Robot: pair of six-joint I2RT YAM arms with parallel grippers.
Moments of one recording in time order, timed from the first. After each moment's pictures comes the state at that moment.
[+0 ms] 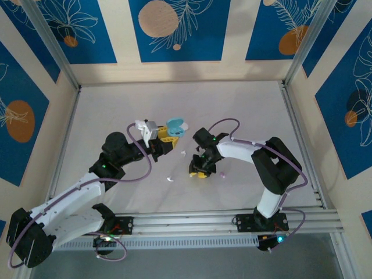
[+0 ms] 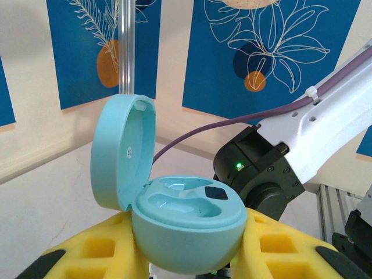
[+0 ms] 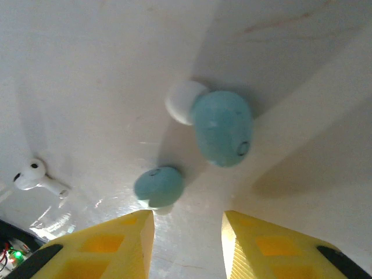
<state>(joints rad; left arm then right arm) -0.66 0.95 0.64 0.34 0.46 -0.12 0.69 1.73 1.00 -0.66 -0.41 0.79</state>
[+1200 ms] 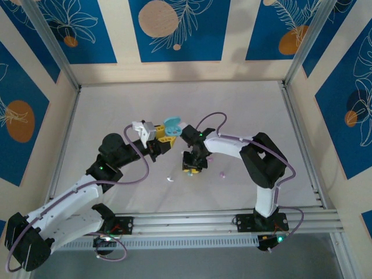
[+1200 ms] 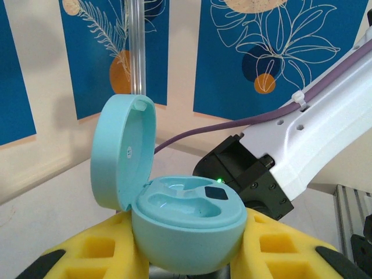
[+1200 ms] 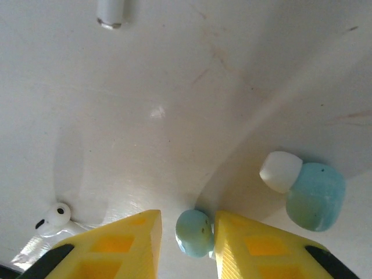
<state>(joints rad) -0.66 0.90 0.64 0.32 0.42 -0.07 0.76 1.87 1.20 -0.76 -0.28 0.81</state>
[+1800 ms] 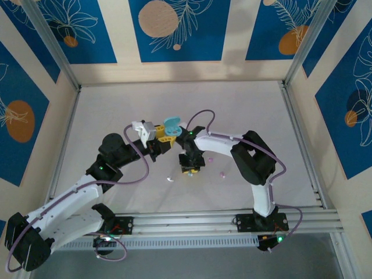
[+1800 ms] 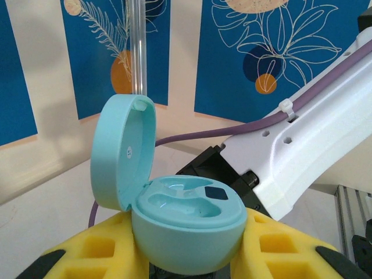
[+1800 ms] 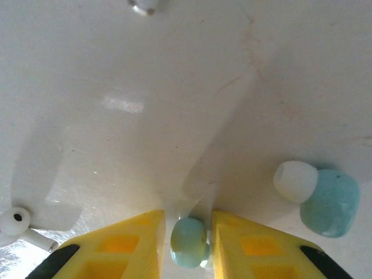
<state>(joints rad) -0.66 0.90 0.64 0.32 0.41 -0.07 0.82 1.97 1.34 -0.93 -0.18 0.67</state>
